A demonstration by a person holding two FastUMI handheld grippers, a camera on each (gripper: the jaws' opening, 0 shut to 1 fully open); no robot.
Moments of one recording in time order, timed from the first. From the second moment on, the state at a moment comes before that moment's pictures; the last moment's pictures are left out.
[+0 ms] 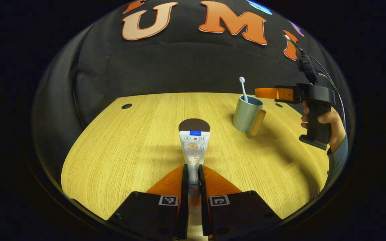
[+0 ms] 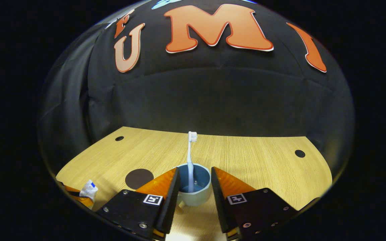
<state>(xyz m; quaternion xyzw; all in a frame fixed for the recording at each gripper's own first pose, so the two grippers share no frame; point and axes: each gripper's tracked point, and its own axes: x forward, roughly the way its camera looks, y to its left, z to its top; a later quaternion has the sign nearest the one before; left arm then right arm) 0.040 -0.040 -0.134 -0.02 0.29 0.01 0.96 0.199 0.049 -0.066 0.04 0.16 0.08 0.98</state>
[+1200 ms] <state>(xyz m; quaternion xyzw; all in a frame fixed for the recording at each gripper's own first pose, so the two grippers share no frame) 0.308 -0.202 -0.041 -0.12 0.02 -0.12 0.99 0.086 -0.054 -0.073 0.04 0.11 0.02 0.99</state>
